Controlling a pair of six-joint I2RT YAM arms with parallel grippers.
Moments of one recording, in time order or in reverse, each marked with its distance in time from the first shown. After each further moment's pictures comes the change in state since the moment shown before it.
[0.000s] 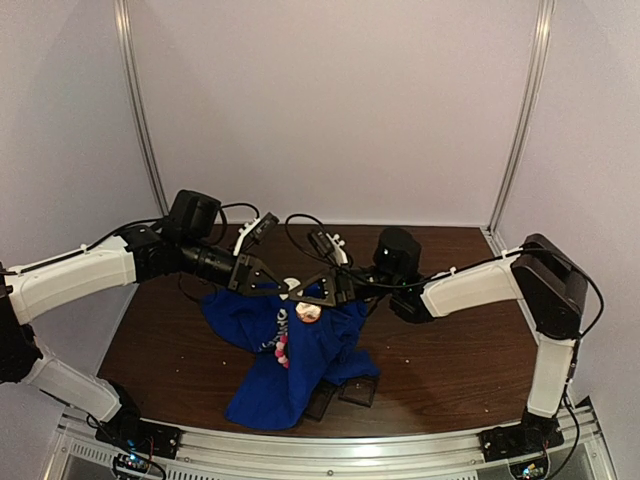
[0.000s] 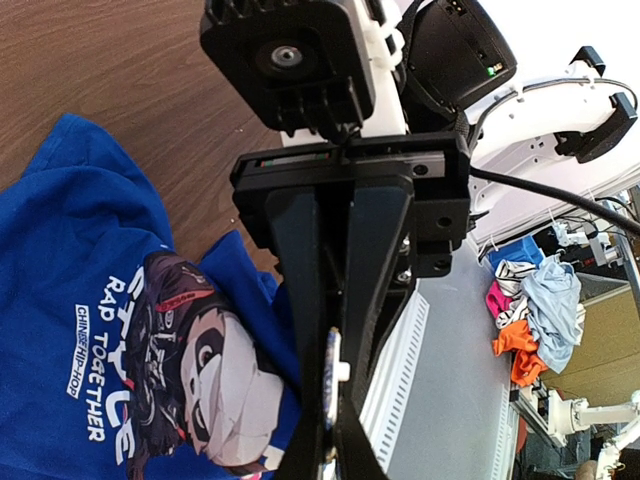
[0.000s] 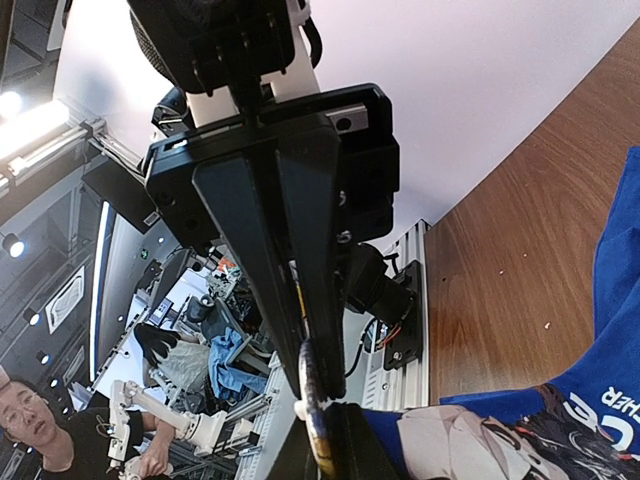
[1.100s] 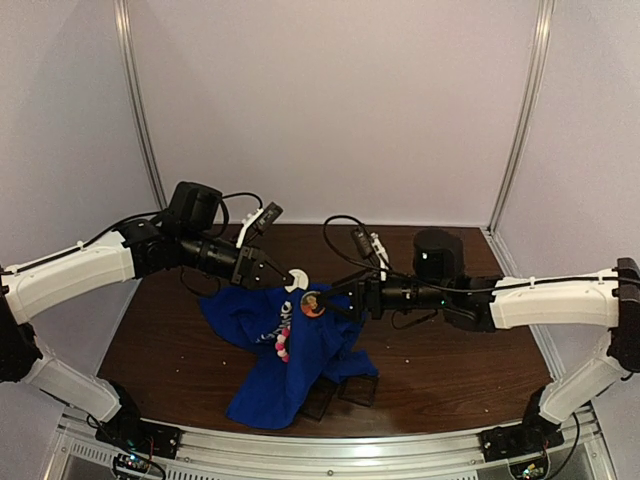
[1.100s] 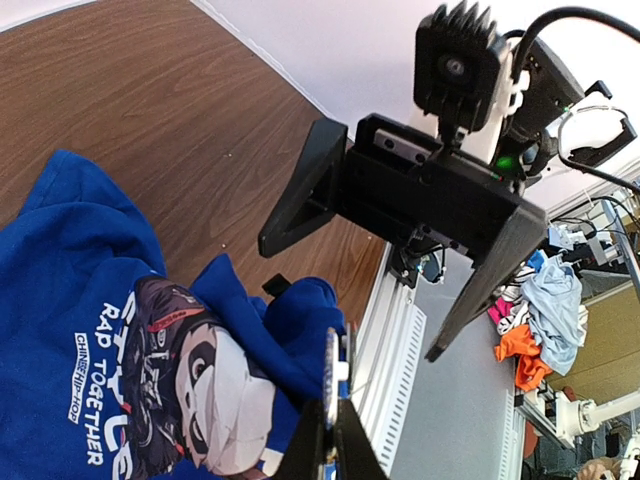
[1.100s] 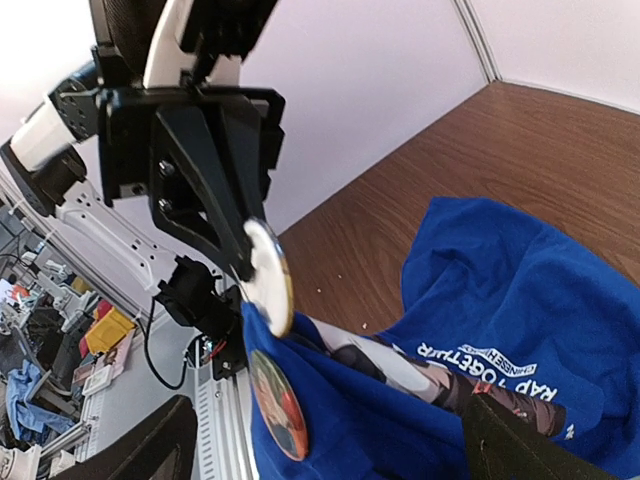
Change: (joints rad) left arm -0.024 0.003 0.053 0.001 -0.035 0.003; right arm 0.071 -0.479 -0.228 -0.544 0.538 -0.546
